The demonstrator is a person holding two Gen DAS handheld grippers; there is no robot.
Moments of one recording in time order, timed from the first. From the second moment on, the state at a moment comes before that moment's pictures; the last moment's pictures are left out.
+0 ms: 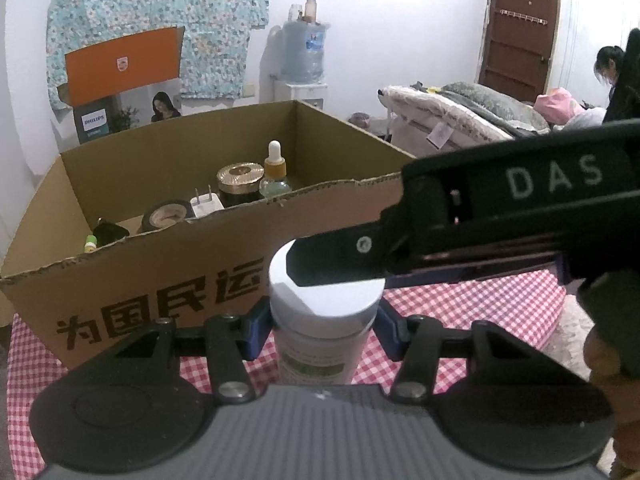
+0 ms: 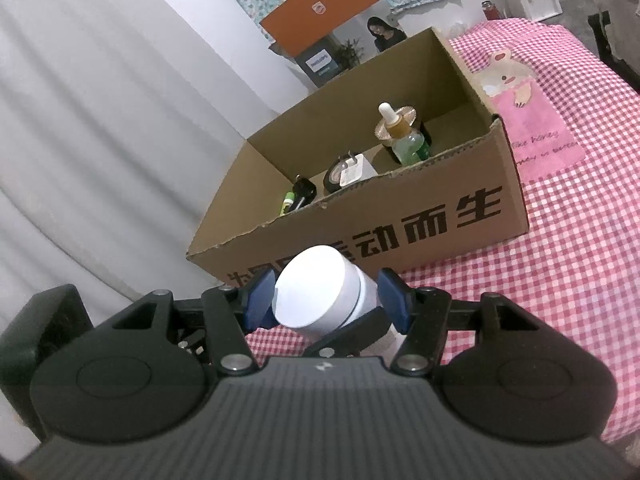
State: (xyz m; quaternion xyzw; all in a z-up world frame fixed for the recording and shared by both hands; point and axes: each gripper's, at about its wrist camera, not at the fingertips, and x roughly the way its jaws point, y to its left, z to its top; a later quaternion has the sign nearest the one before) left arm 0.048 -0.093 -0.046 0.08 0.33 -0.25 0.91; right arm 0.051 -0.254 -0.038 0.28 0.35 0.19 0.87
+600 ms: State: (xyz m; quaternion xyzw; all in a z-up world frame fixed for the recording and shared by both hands) left arm 0.047 -0.093 -0.045 0.08 0.33 -0.24 0.91; right arm 0.060 -0.249 -0.041 0.29 0.36 0.20 0.87
